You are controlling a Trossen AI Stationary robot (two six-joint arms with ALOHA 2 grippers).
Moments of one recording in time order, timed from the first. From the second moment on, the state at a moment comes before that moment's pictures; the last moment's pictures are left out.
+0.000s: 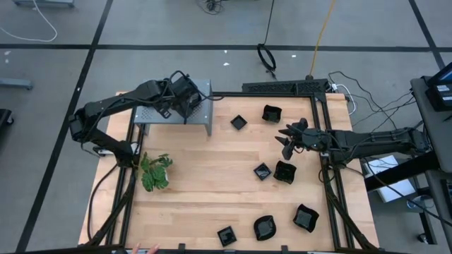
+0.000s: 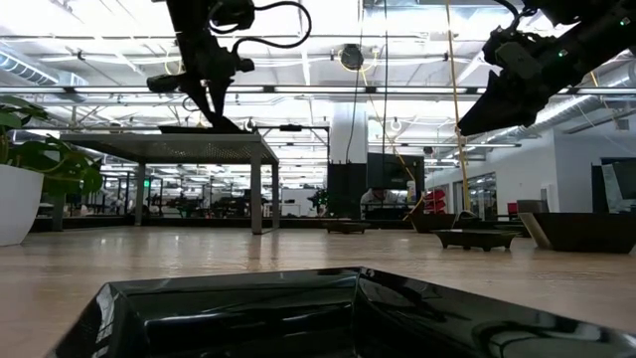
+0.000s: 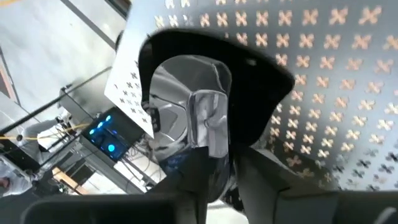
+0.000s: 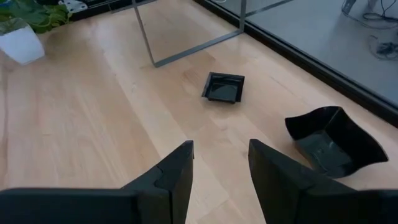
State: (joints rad) left arm 0.48 1.44 1.33 -0.99 -0.44 1.44; right arm -0.02 0.71 0.44 -0.28 0.42 0.35
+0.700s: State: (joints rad) left arm 0.48 1.44 1.33 -0.99 -0.53 1.56; right arm -0.02 0.71 0.44 -0.28 0.42 0.35
